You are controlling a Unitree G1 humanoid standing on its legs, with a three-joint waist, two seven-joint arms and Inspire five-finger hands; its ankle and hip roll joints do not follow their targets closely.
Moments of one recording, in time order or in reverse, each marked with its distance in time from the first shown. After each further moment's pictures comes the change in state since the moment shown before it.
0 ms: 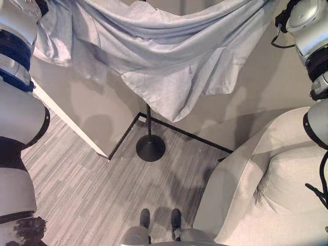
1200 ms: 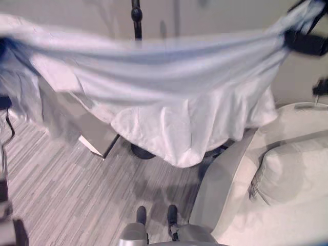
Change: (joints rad) left arm 1.243 0.188 1.409 -1.232 0.239 0.023 0.082; right arm 0.888 -0.471 -0.966 -1.095 -0.274 -0.091 0.011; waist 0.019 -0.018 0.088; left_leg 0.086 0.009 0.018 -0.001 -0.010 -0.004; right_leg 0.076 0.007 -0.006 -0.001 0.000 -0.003
